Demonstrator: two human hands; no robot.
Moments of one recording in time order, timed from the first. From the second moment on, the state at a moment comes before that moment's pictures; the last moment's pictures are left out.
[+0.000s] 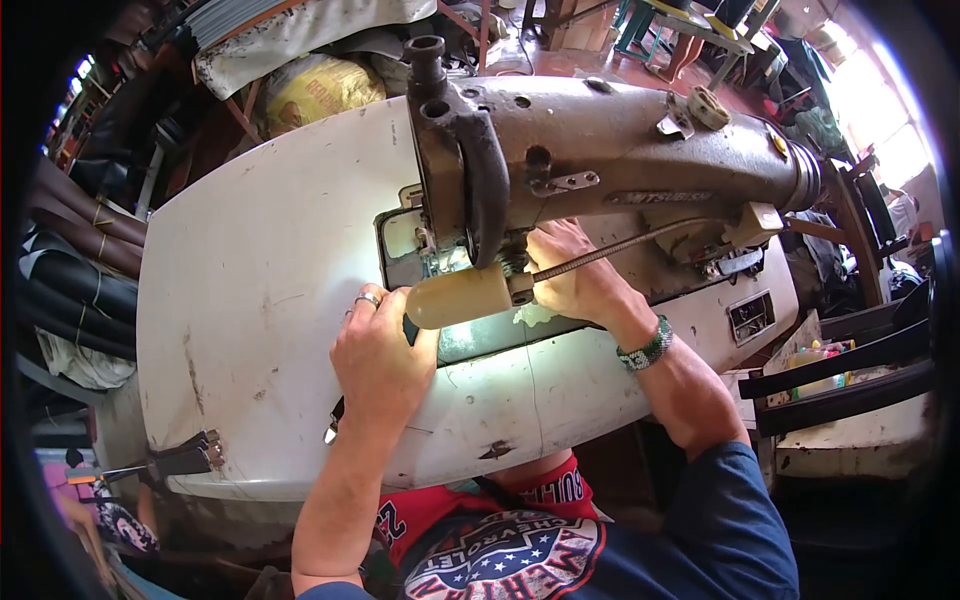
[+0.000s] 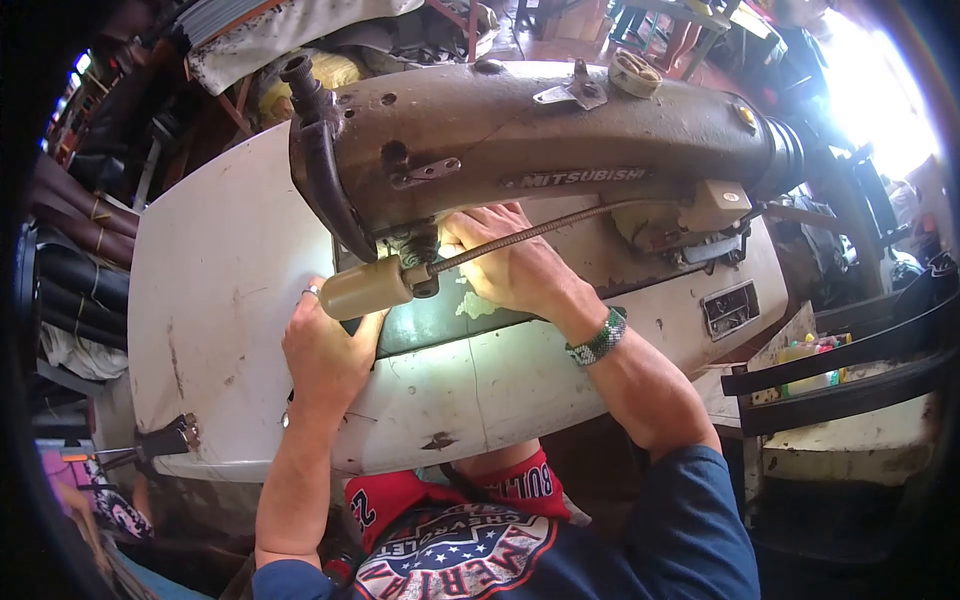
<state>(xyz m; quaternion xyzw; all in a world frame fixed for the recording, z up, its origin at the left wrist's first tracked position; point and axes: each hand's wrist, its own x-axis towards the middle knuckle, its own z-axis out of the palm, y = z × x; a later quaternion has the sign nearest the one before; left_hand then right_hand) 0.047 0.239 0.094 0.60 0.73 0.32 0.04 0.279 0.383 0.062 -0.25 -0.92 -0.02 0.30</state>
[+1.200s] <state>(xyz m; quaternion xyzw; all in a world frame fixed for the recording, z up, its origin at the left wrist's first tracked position) 0.048 0.242 0.092 0.59 0.74 0.31 0.05 0.277 0.389 0.062 -0.25 -0.92 -0.03 0.31</state>
